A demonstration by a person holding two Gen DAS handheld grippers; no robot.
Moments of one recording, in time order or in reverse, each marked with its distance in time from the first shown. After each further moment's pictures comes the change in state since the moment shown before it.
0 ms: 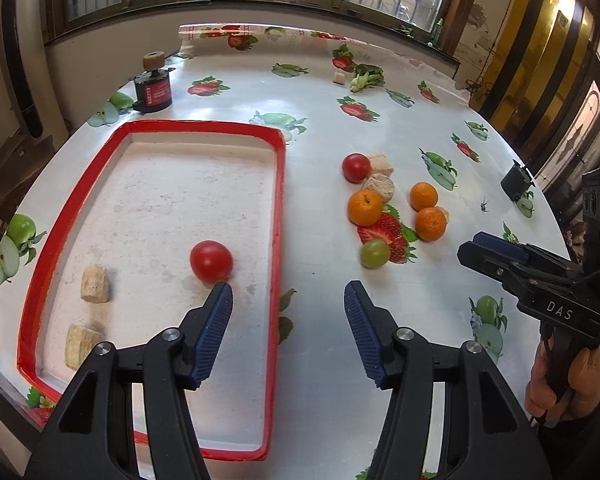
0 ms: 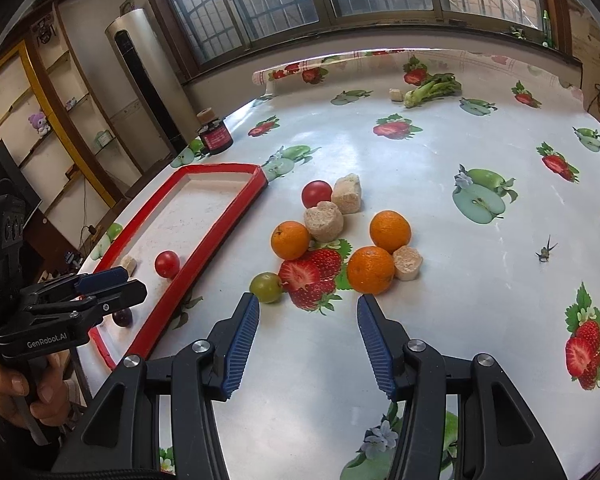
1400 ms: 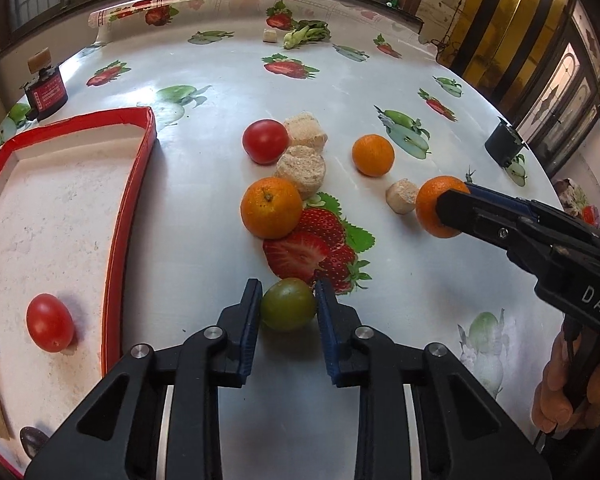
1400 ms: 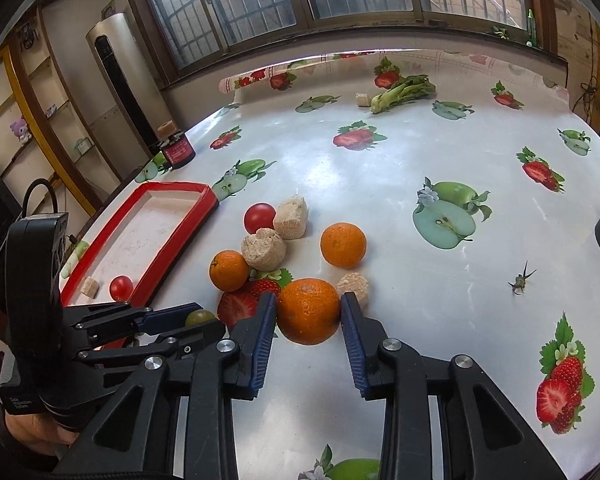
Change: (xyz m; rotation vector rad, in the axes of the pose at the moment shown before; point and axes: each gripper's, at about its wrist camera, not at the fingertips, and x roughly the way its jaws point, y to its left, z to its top) left arm 0.083 -0.064 0.015 0.104 0.089 -0.098; right arm 0.014 -0.037 0.024 0.016 -0.018 -0.061
